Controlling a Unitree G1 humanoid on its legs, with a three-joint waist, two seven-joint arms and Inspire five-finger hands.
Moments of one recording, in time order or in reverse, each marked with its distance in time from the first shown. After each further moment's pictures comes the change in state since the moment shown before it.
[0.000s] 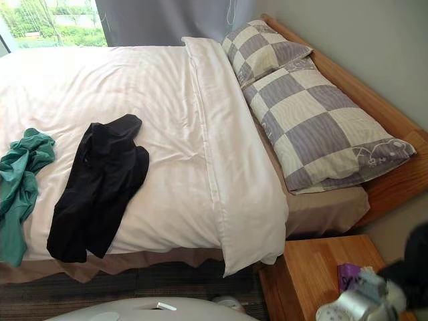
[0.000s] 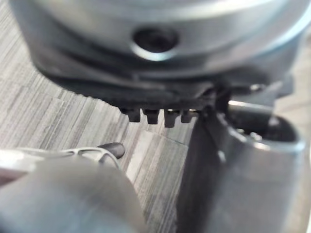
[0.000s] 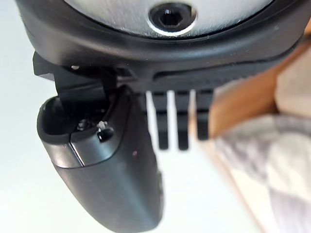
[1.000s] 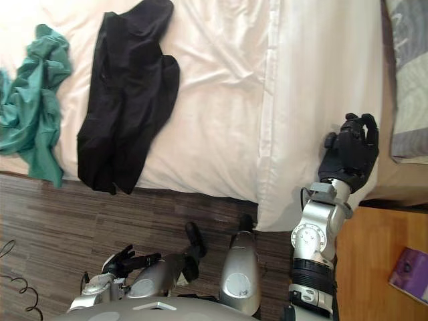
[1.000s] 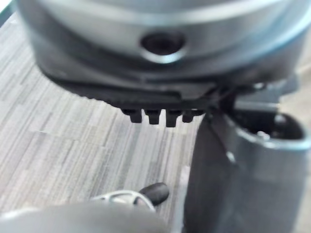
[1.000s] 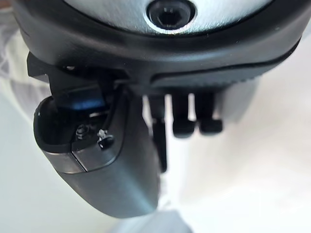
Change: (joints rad) left arm -0.208 0.025 -0.265 -0.089 -0.086 -0.067 0.063; right arm -0.278 -0.029 0.361 -0.025 0.159 0.046 -0.056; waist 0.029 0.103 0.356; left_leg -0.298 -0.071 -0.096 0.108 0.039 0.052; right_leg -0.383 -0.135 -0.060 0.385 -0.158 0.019
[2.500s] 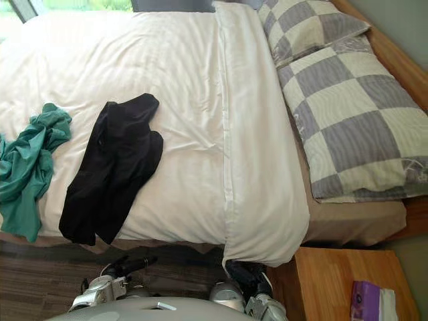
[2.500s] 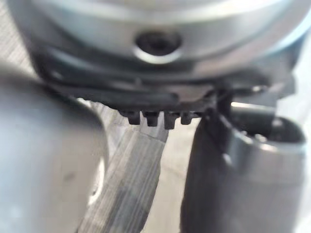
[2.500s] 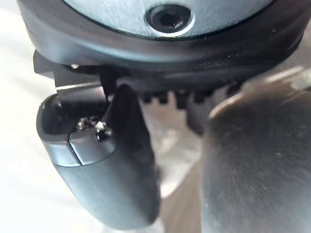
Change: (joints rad) left arm 0.014 -0.040 0.172 0.088 -0.030 0.063 0.025; right arm 0.258 0.082 0.130 0.891 -0.695 0.219 0.361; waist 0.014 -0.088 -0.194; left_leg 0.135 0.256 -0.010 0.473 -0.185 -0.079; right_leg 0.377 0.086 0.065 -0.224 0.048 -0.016
